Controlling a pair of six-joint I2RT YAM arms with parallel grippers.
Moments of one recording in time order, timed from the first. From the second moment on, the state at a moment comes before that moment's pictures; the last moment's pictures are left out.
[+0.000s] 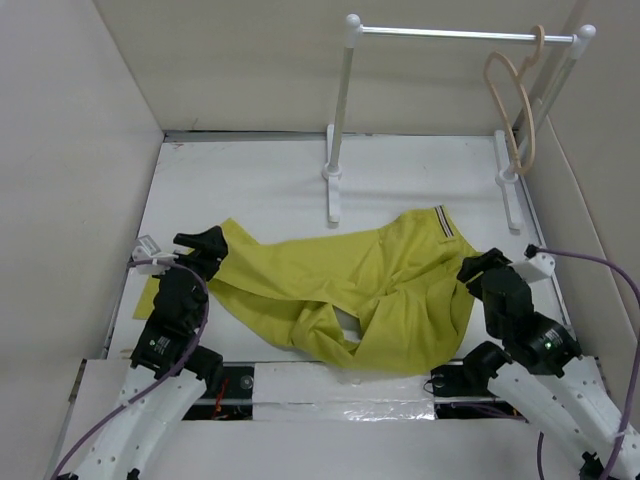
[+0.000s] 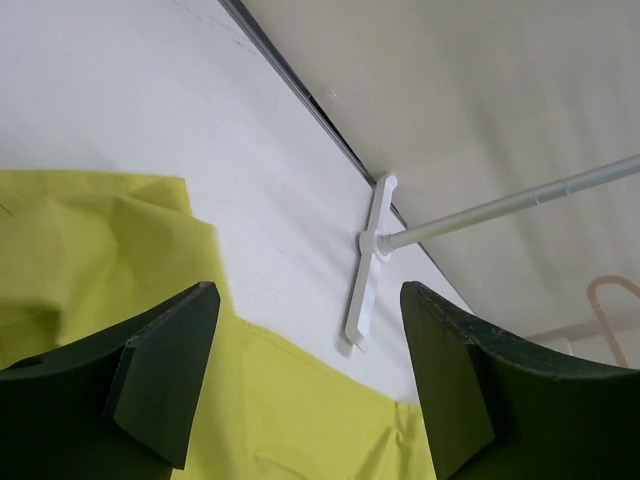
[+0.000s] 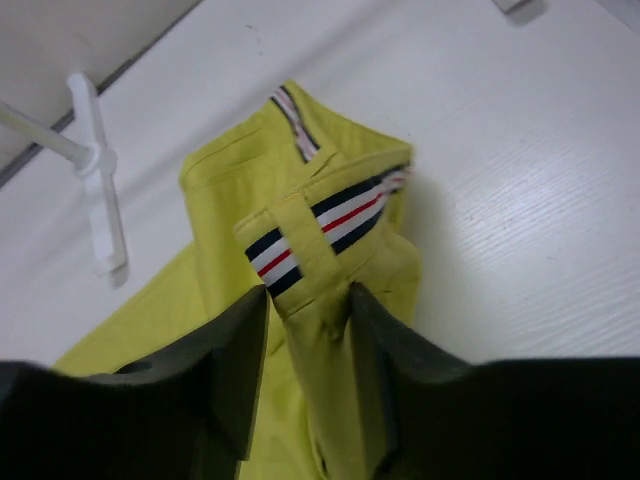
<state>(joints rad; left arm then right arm) -0.40 0.33 0.49 -0.32 -0.59 -0.94 0.59 0.33 0.61 -0.74 0.79 0.85</state>
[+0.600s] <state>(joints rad) -0.41 0.79 0.46 -0.02 -0.30 -0.86 0.60 0.77 0.75 -0.35 0.76 0.54</state>
